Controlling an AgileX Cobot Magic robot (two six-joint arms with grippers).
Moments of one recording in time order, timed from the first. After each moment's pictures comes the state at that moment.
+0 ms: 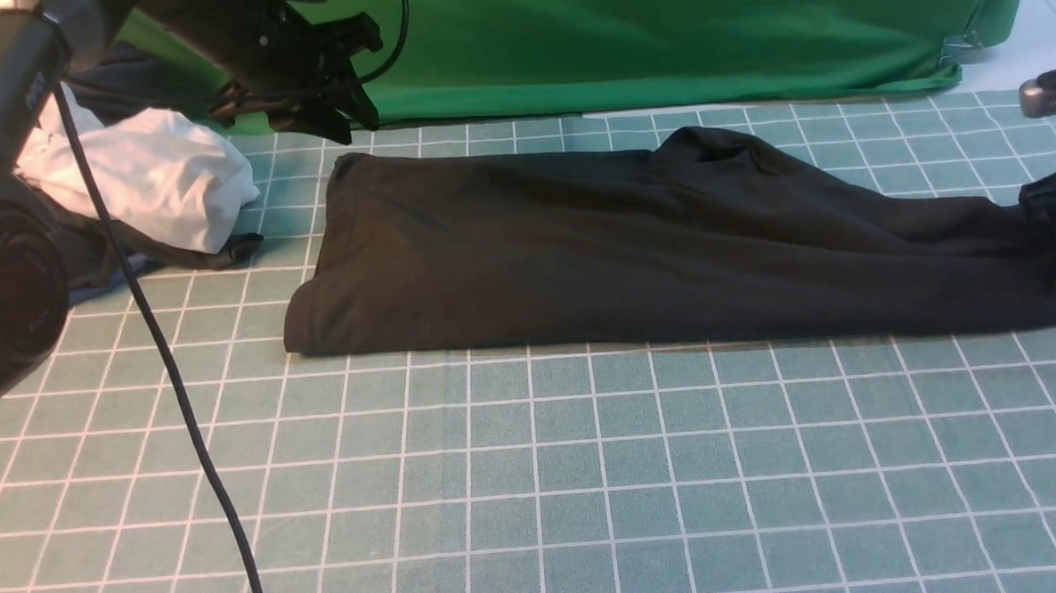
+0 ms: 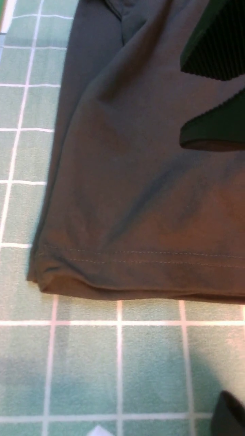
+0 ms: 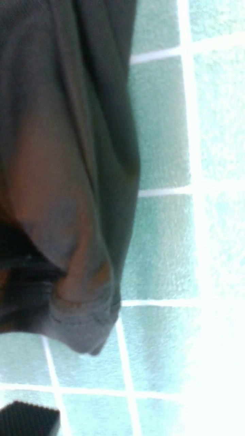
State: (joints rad) right arm -0.13 2.21 -1.75 -0.21 1.02 0.03; left arm 0.00 2.38 -2.33 -0.43 1.21 -0.07
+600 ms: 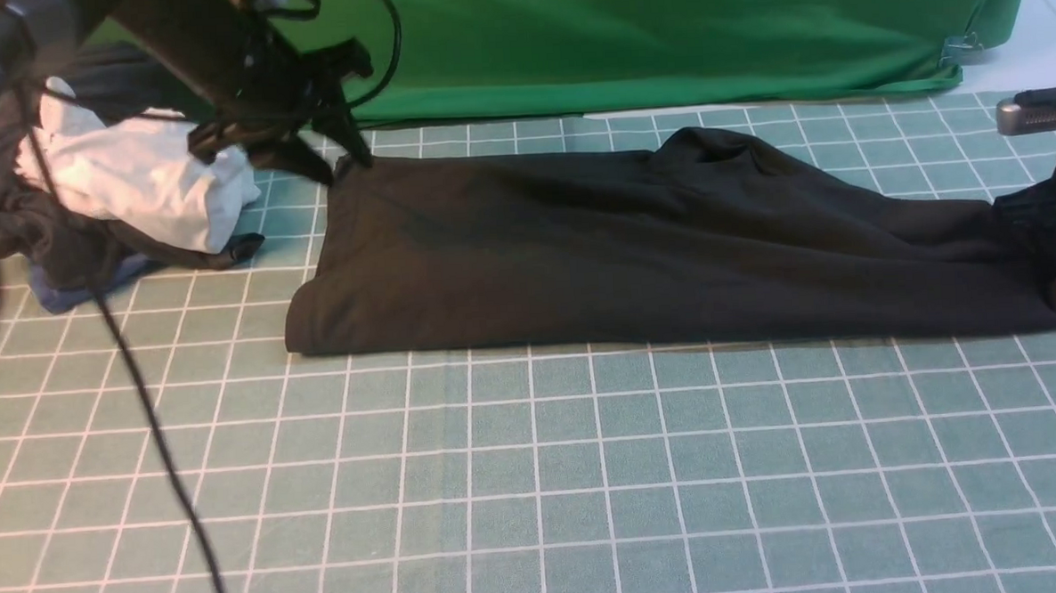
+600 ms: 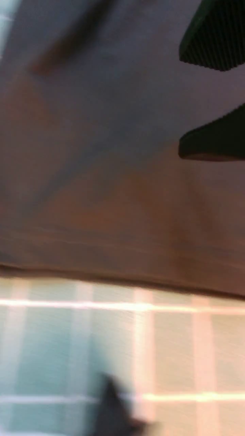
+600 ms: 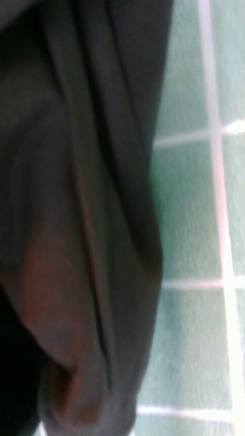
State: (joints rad) right arm -0.13 2.27 -1.78 -0.07 1.07 -0.06; left arm 0.00 2.17 -1.97 -0.39 1.22 -0.10
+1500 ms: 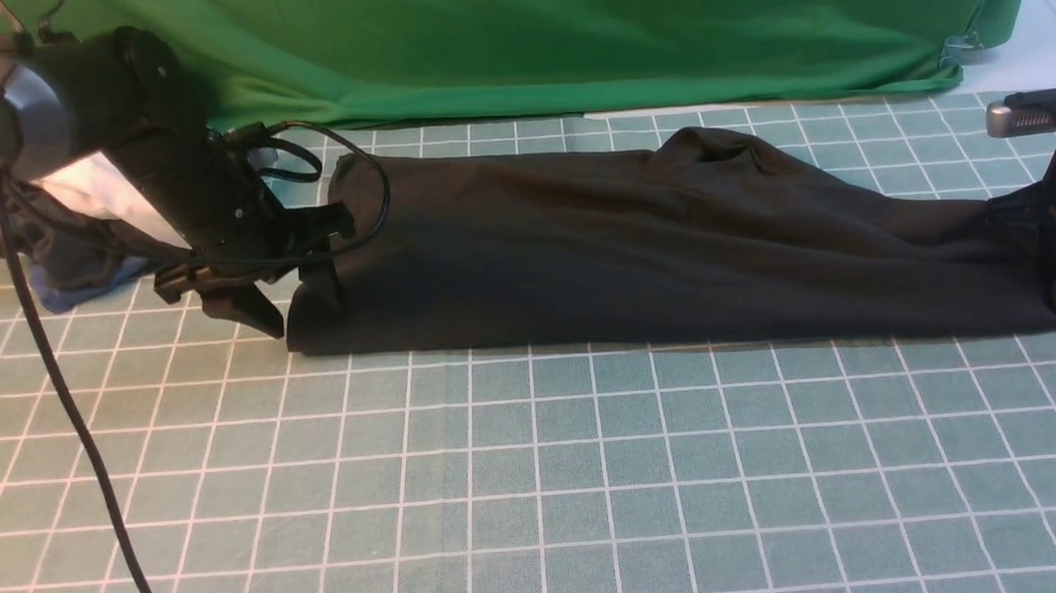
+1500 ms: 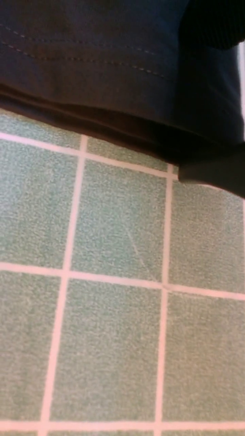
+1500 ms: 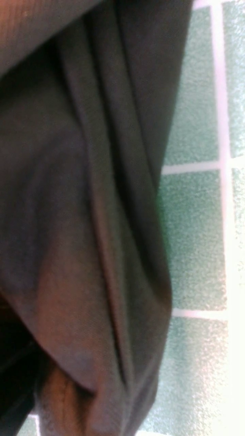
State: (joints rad) right arm -0.13 2.27 -1.78 -0.05 1.08 -0.09; left arm 0.00 2.12 -1.59 -0.29 1.02 -0.10
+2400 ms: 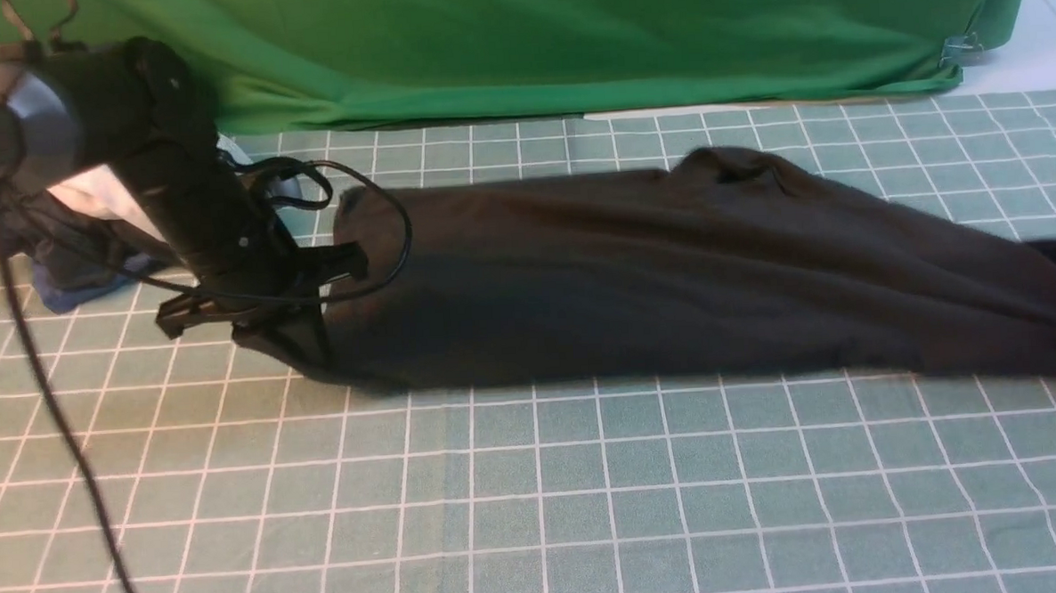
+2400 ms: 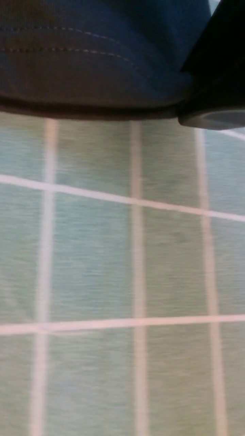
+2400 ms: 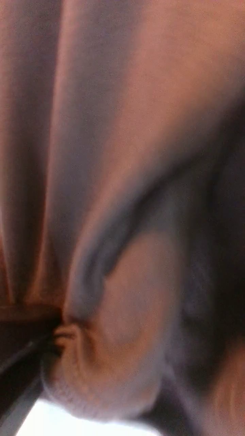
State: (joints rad) right arm -0.24 2.08 -1.53 -0.04 1.18 -0.11; left arm -0.03 2.02 -1.48 -0.30 1.15 -0.04
